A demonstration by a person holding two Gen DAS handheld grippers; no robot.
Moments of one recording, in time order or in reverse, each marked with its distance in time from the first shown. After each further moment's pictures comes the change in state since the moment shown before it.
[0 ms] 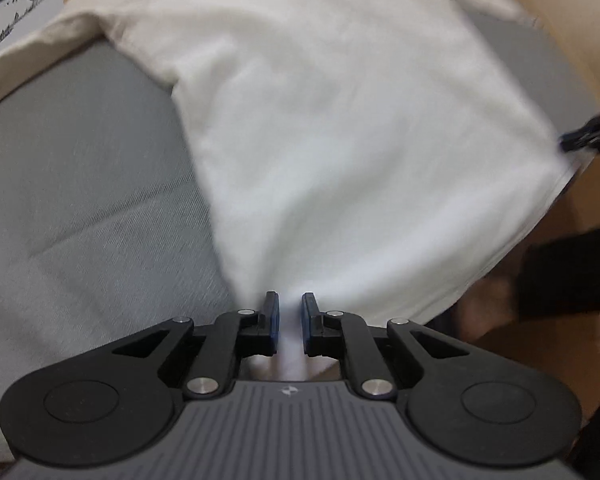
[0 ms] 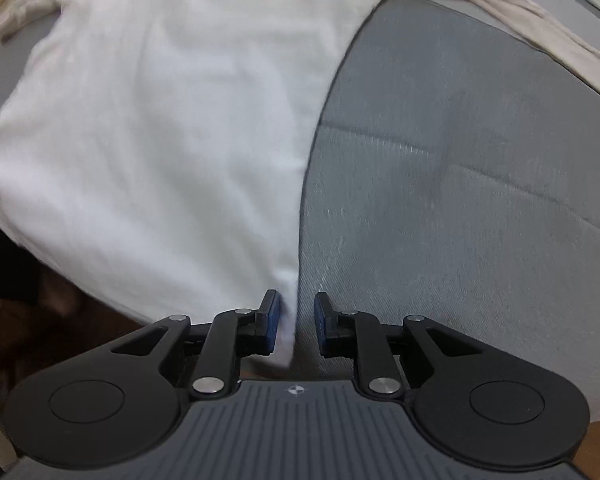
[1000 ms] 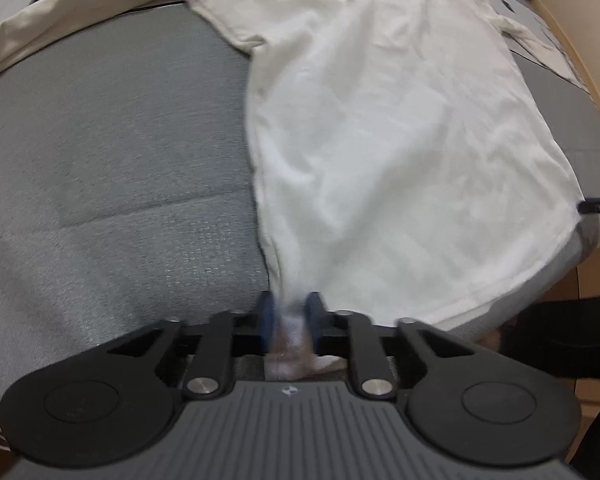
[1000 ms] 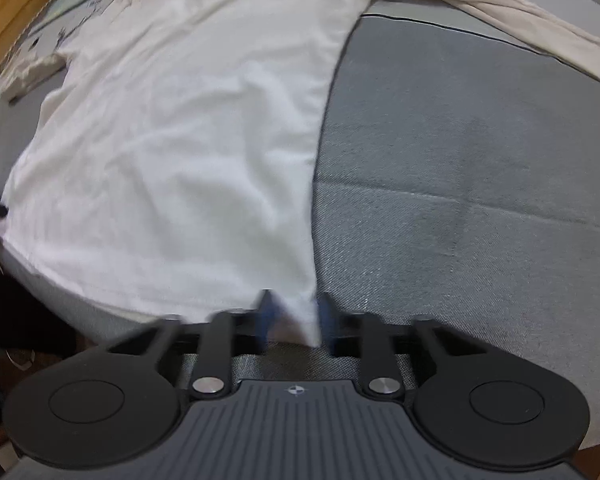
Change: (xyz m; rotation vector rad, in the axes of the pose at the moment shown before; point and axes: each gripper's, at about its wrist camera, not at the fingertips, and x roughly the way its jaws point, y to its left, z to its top) left arm 0.003 0.045 0.005 -0.187 0.033 0.033; right arm 0.011 0.002 0.019 0.037 -0.055 0.082
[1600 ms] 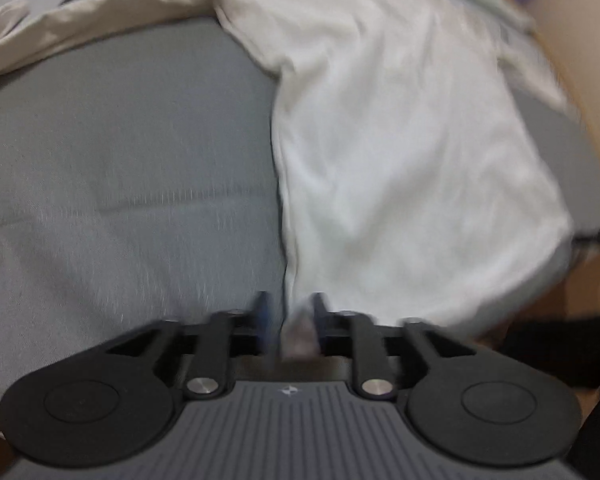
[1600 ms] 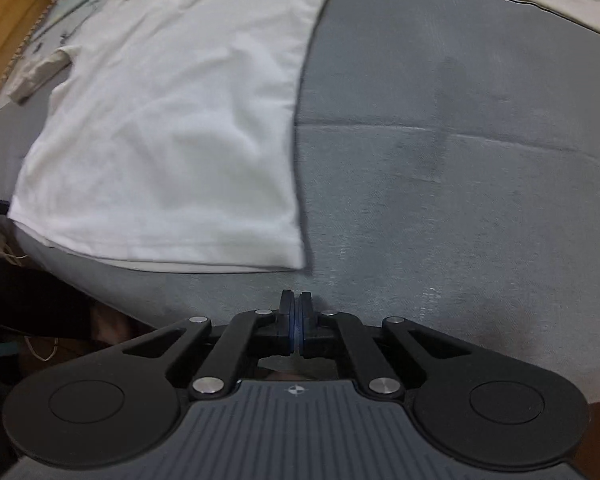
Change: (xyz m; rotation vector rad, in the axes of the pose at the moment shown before) left arm -0.041 0.028 -0.013 -0.089 -0.085 -0.041; right arm -0.011 -0.033 -0.033 0.115 0.013 0.065
